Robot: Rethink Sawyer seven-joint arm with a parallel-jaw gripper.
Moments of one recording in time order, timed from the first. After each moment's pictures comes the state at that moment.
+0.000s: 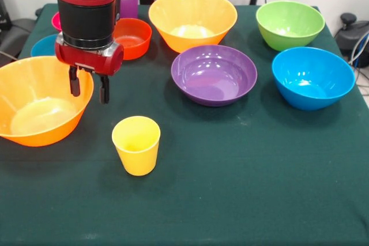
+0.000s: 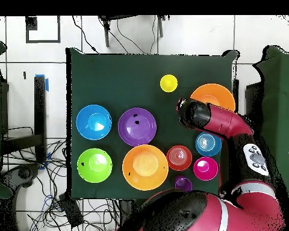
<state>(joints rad) -0.51 -0.43 0.04 1.42 -0.16 0.41 1.72</state>
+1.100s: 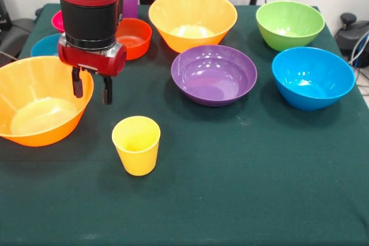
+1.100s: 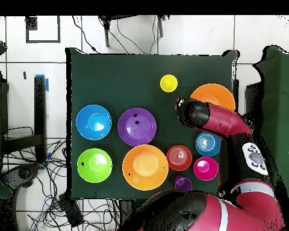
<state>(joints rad) -0.51 -0.43 0.05 1.42 -0.16 0.41 1.72</state>
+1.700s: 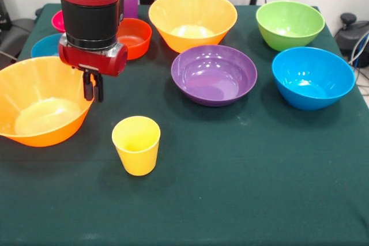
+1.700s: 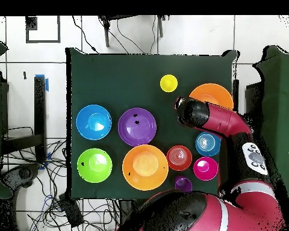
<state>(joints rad) -0.51 -0.43 0.06 1.42 -0.16 0.41 1.72</state>
